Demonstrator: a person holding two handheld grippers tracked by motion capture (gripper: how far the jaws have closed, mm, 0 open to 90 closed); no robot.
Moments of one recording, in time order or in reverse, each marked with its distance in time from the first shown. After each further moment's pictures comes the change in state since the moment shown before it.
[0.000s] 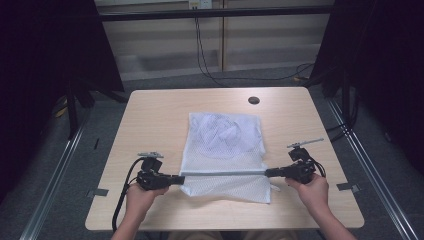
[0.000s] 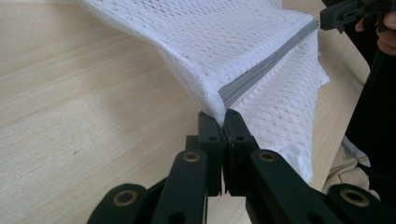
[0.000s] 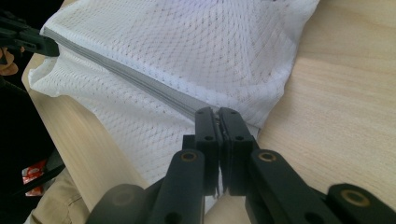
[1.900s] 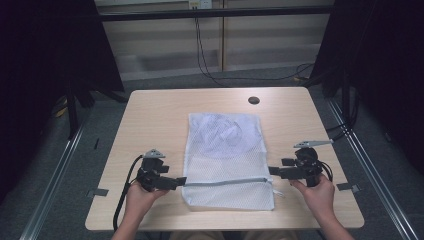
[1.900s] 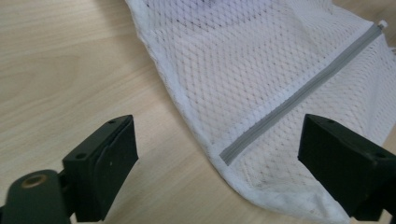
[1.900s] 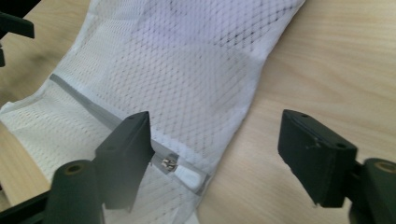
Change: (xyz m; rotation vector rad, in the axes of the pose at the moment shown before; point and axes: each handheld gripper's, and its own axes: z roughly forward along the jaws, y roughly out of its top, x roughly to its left) left arm -0.003 0.004 0.000 -0.036 0.222 0.130; right arm 0.003 -0.005 -0.017 -0.152 -0.170 -0.130
